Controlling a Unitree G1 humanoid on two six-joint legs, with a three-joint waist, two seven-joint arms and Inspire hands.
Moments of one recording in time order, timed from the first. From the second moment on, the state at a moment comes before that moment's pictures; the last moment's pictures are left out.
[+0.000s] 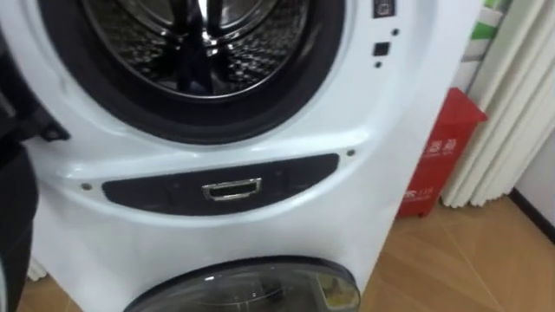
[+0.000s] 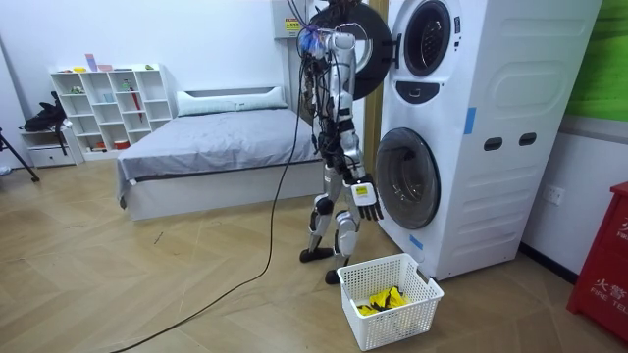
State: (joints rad) left arm 0.20 0.18 0.02 1.14 -0.03 0.00 0.22; right arm 0.13 -0.21 -0.02 1.21 0.48 0.01 0.16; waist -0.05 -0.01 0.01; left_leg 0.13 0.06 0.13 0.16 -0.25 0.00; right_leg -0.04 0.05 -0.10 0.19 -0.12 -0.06
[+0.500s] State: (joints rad) left arm 0.25 0.20 0.11 1.14 0.06 0.05 0.24; right arm 0.11 -0.22 0.02 1.25 0.43 0.04 0.16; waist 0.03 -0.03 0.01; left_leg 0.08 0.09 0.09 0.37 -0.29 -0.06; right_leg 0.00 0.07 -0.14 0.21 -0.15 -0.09
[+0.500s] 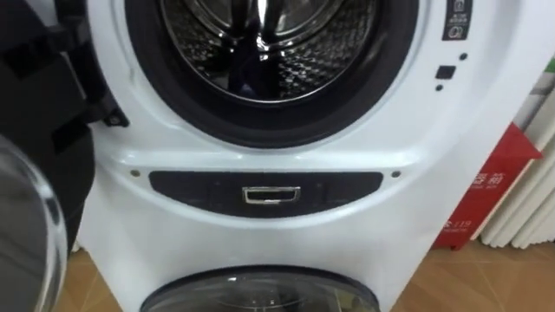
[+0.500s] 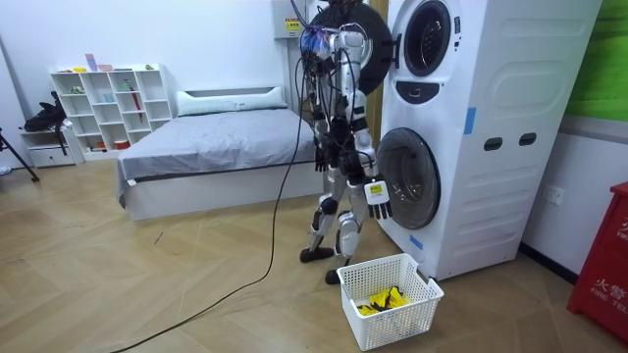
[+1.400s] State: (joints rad) left arm 0.08 0.15 0.00 1.13 0.09 0.03 0.19; right arm 0.14 -0.21 -0.10 1.20 0.50 0.00 0.14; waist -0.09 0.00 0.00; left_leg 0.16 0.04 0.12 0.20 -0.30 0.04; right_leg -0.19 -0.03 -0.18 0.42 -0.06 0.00
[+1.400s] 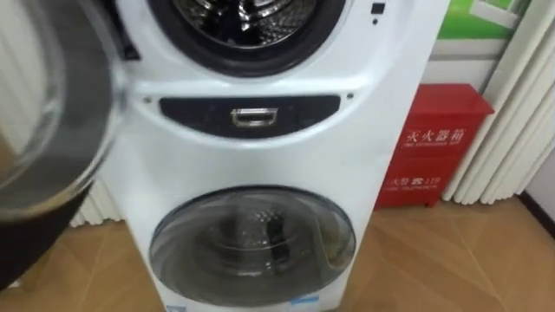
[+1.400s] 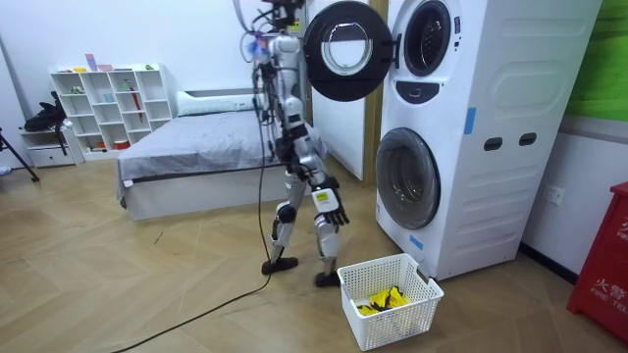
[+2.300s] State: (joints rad) left arm 0.15 0.35 0.51 0.16 -0.23 -0.05 0.38; right arm 0.19 -0.26 -0.26 1.16 0.38 -0.04 0.17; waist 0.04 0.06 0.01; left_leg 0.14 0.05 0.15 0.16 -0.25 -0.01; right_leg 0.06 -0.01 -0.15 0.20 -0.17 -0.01
